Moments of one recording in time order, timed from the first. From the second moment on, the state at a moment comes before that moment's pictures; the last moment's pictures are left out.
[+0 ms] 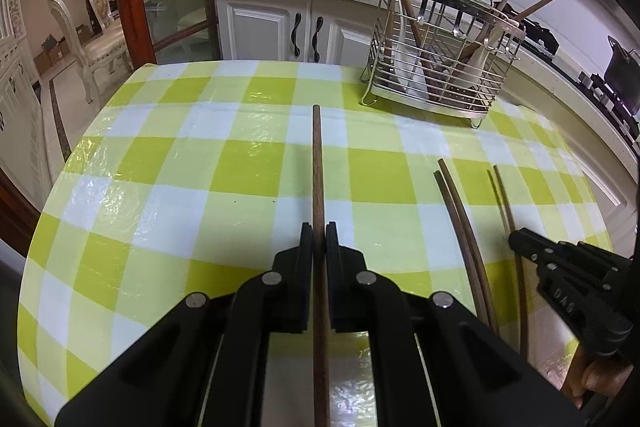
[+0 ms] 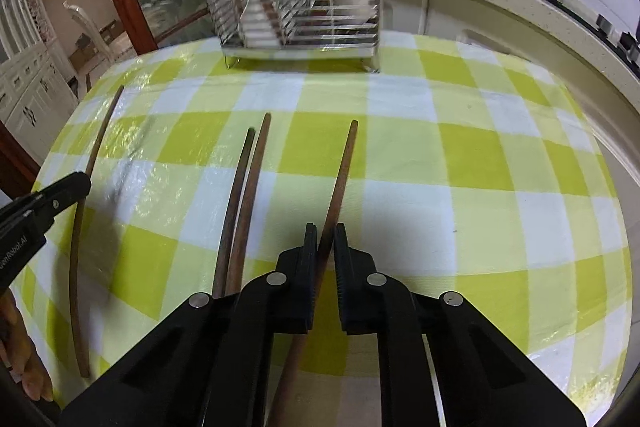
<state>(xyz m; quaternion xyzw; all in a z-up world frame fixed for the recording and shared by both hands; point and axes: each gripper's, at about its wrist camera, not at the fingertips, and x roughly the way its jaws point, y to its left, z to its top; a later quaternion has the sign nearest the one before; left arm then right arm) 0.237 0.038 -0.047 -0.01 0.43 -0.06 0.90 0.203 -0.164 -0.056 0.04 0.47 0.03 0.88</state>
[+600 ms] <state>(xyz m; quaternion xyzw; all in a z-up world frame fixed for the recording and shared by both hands) 0.223 0.034 -0.011 -0.03 0.37 -0.08 0.93 0.180 -0.191 0.029 0.04 0.38 0.02 0.92</state>
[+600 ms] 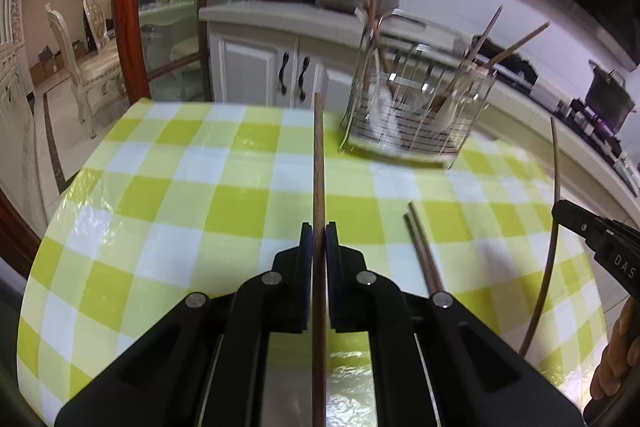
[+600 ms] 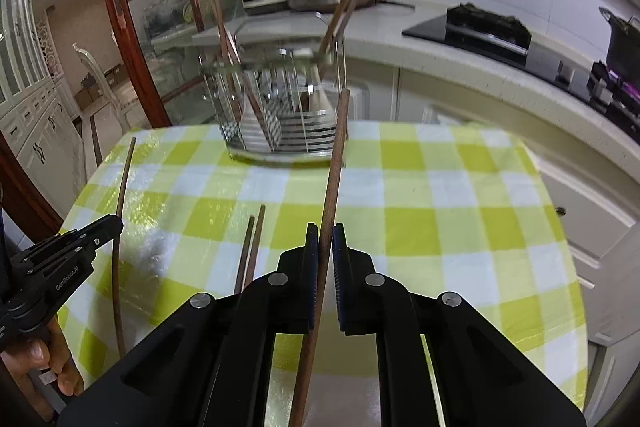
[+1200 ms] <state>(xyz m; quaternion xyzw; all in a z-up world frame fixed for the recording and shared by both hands) 0.205 0.019 0.038 -0.03 0.30 -0.11 0.95 0.158 -0.199 0.068 0.03 0.33 0.01 0.94</state>
